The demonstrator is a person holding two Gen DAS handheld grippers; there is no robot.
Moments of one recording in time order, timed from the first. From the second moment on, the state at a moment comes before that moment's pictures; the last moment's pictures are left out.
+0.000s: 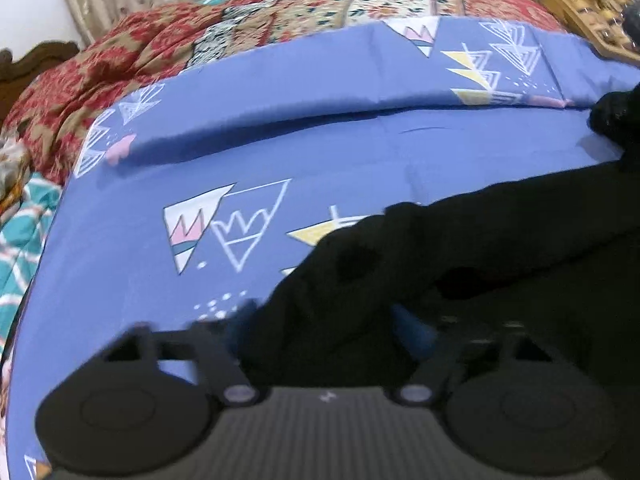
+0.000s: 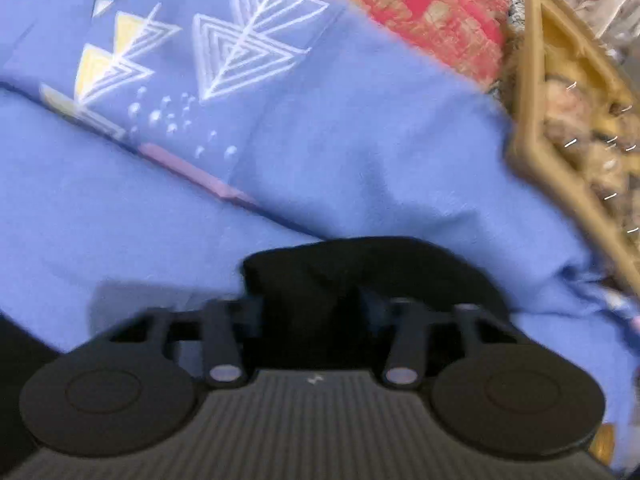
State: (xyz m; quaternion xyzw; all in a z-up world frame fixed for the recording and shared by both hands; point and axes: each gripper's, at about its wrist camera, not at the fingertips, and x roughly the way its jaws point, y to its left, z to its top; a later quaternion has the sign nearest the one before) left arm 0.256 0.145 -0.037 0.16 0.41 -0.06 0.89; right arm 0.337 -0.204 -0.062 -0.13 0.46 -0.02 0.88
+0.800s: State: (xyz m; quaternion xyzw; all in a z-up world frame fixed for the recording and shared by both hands) left arm 0.200 0.176 0.015 0.09 0.36 -0.03 0.93; right arm 0.162 -0.418 0.016 0.22 0.30 -0.23 0.90
